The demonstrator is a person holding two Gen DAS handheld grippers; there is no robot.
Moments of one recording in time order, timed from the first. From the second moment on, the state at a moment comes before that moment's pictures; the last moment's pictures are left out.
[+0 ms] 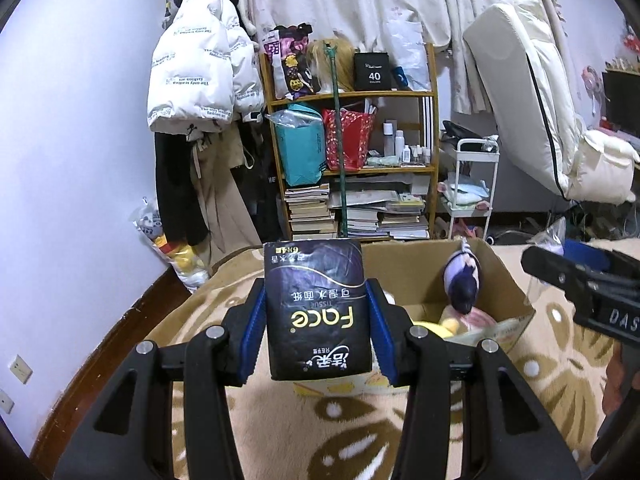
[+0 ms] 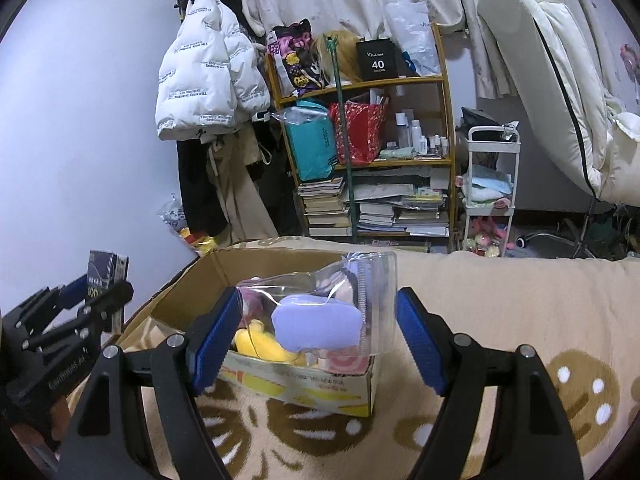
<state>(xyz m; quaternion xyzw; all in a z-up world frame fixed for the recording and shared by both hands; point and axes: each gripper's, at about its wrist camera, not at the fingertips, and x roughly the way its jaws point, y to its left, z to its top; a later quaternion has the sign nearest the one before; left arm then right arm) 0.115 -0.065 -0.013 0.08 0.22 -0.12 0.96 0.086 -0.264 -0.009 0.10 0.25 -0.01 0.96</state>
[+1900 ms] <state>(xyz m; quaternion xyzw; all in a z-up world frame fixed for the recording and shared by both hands) 0.157 -0.068 -0.046 0.08 0.28 -0.13 0.95 0.119 -0.273 -0.042 0.13 0.29 0.02 0.95</state>
